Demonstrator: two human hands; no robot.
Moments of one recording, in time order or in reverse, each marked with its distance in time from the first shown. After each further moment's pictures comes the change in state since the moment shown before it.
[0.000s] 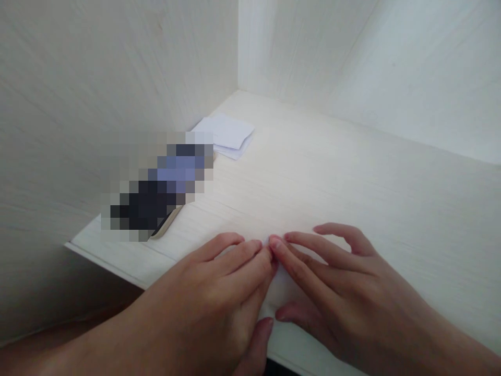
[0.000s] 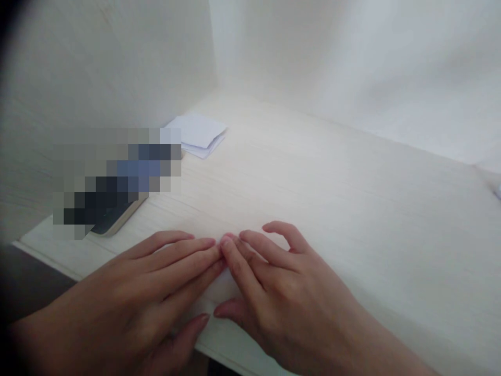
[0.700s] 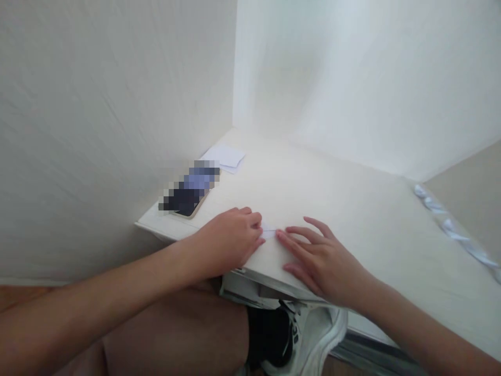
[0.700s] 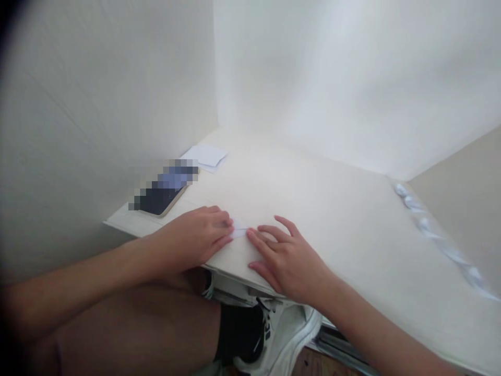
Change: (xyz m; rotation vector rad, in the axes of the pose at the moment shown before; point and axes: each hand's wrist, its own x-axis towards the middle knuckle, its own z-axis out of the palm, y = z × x) left_hand 0.013 -0.005 -0.014 0.098 -0.169 0.027; right_hand -0.047 -0.023 -0.018 -0.081 -0.089 0.093
